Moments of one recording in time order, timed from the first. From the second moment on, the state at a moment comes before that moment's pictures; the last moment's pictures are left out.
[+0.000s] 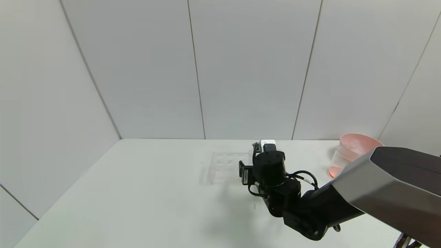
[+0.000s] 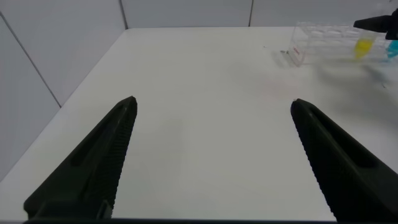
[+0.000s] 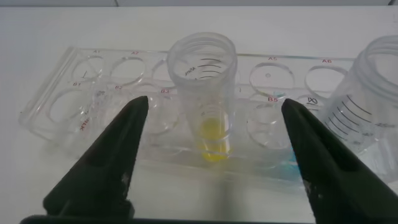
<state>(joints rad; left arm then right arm) 0.00 0.00 0.00 0.00 0.00 0.00 0.72 2.28 -1.10 -0.86 -0.53 0.31</state>
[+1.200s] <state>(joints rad) 0.00 0.00 0.00 0.00 0.00 0.00 0.70 2.20 -1.12 -0.86 -0.53 0.22</state>
